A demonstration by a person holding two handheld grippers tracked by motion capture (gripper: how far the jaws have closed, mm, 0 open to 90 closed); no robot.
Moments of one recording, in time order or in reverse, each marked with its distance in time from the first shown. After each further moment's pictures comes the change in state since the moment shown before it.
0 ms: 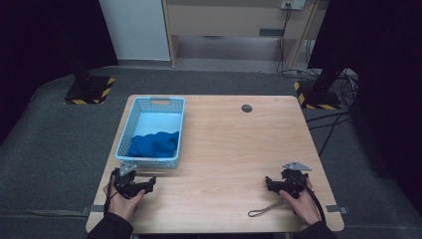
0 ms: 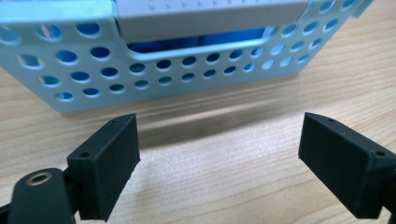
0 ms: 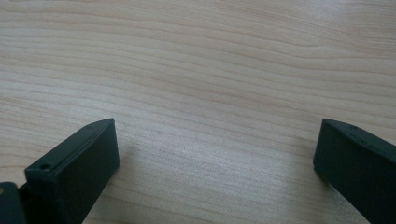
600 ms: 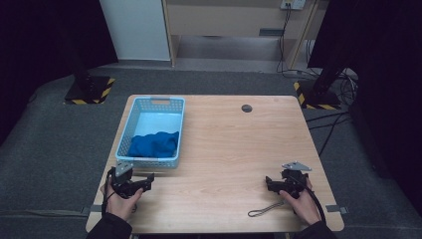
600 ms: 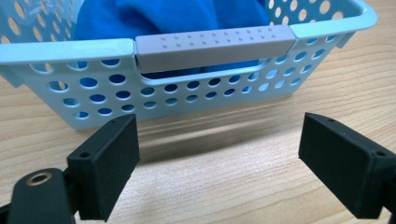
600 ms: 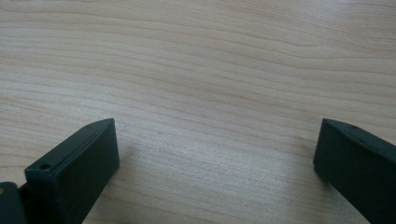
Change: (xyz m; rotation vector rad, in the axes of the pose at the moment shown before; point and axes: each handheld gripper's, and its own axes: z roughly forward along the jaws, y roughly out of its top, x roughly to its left) left arm 0.001 0.004 -0.008 -0.063 0.001 -0.009; right arm 0.000 0.000 0.000 0.000 0.000 0.000
